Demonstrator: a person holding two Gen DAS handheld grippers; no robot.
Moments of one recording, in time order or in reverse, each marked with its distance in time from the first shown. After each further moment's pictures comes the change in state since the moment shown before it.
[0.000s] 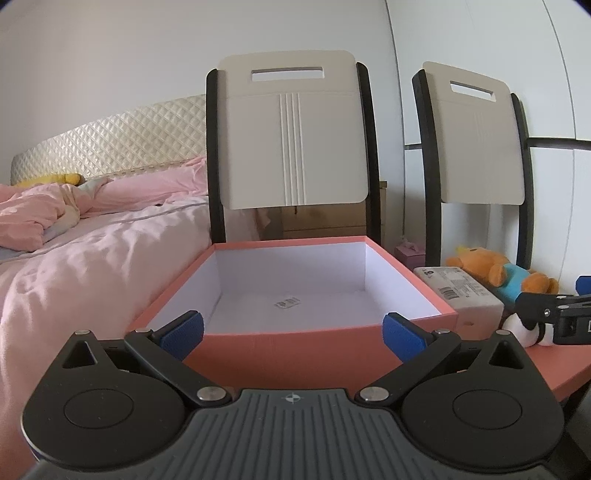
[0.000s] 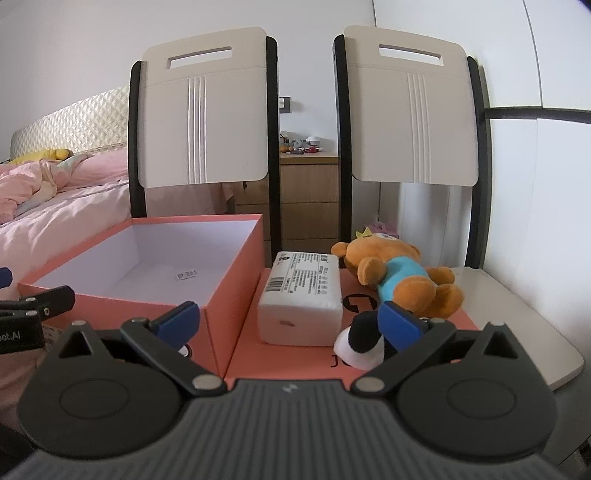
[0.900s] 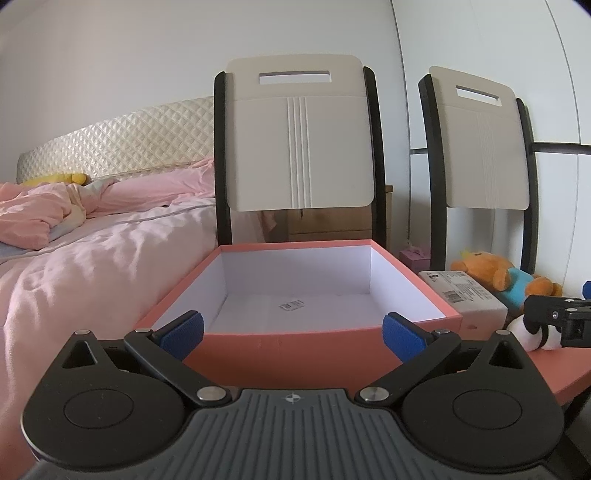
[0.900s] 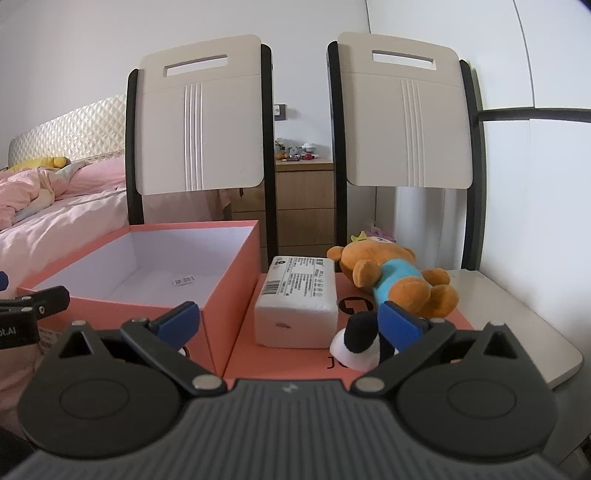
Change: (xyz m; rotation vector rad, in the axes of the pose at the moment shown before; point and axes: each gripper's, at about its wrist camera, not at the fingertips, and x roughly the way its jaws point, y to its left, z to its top) left arm 0.002 0.001 0.001 -0.003 -0.007 0.025; right arm -0.007 -0.003 -0.004 0.001 -0.037 -0.010
